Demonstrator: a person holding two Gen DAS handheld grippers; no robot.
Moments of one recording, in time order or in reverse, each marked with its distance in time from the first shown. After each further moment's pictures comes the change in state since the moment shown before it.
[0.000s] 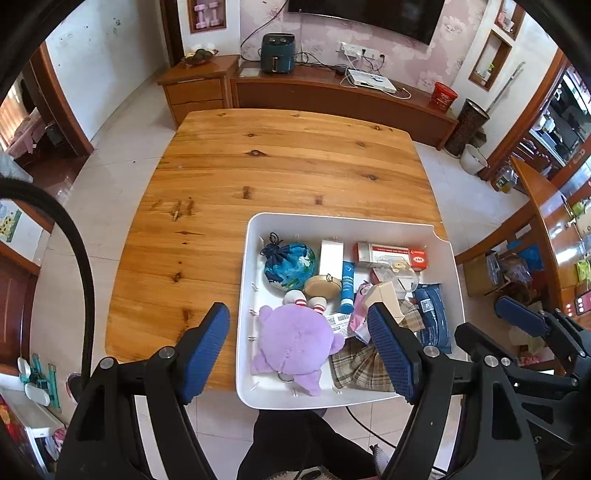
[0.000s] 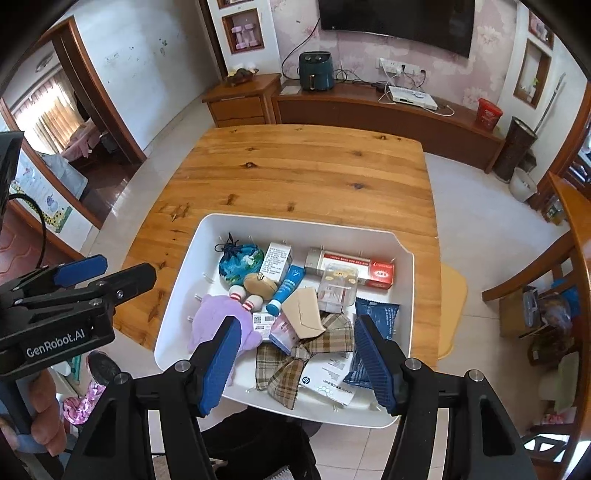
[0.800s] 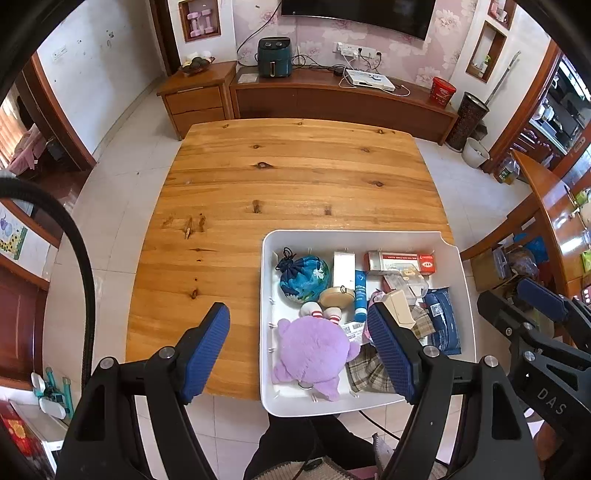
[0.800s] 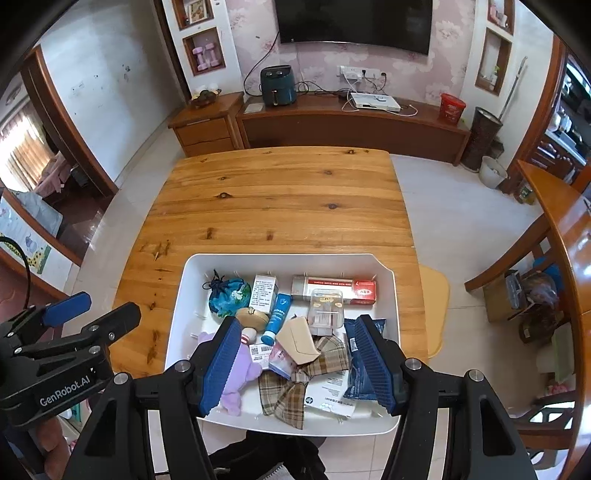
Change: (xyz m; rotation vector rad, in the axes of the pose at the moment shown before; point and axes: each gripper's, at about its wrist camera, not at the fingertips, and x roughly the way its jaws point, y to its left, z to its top) left arm -0.007 0.010 0.021 0.052 0.001 0.023; right arm -0.012 0.007 0.028 0.128 -0.046 -0.082
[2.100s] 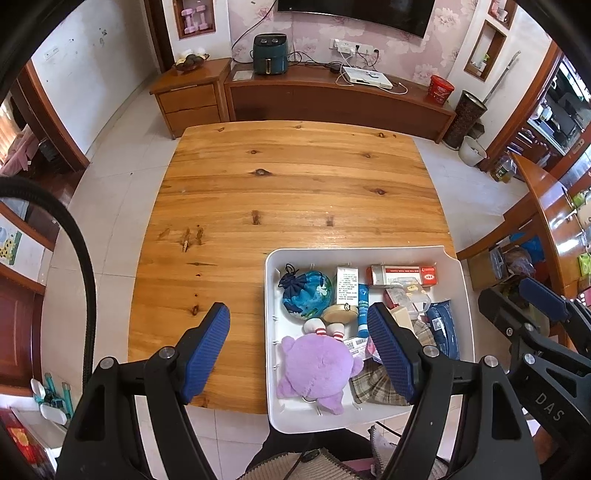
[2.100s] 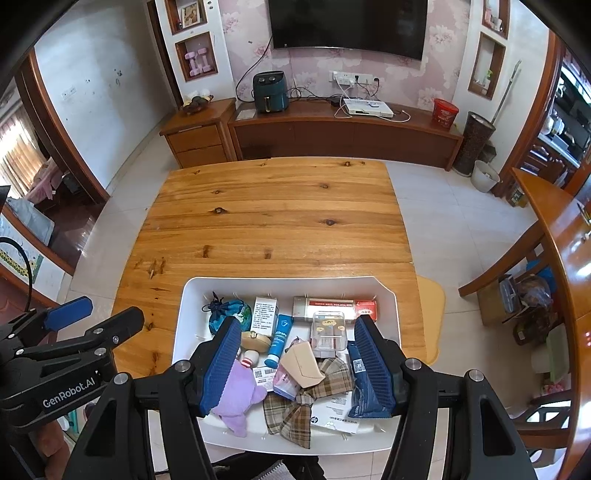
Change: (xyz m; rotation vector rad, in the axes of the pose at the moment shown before) left arm 0.010 0.011 0.030 0.010 0.021 -0.023; right arm 0.005 0.014 0.025 0.014 -0.019 -0.042
